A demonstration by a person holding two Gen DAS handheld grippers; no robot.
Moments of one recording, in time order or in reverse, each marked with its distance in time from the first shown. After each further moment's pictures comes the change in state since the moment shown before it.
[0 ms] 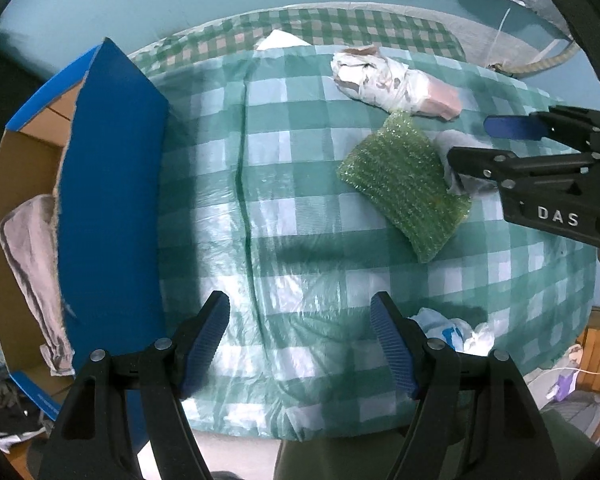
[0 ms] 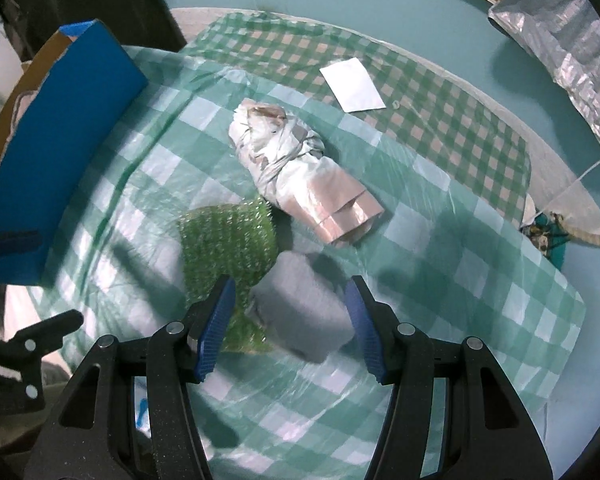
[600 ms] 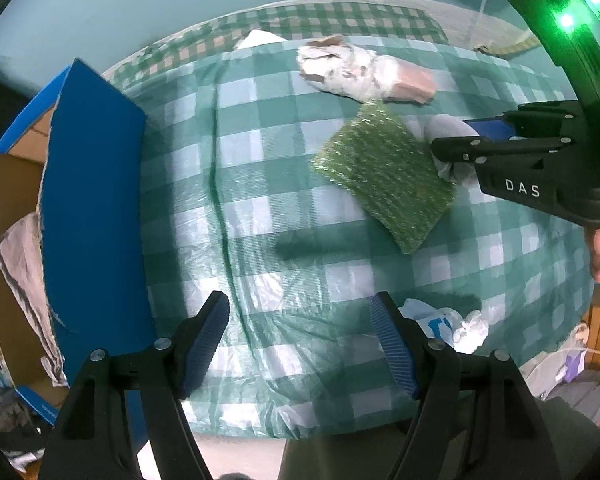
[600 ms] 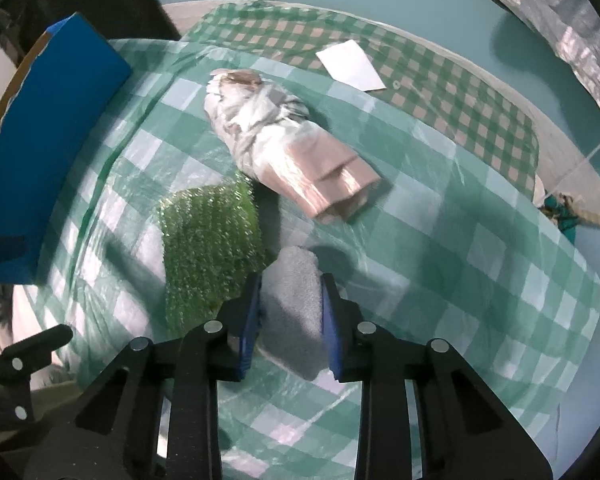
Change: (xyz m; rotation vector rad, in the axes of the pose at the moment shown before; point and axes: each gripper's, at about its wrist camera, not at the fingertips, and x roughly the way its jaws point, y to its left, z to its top) left arm 0.004 -0.018 -0.001 0.067 0.013 0.002; right arm 0.015 -0.016 -0.016 0.056 0.027 0.036
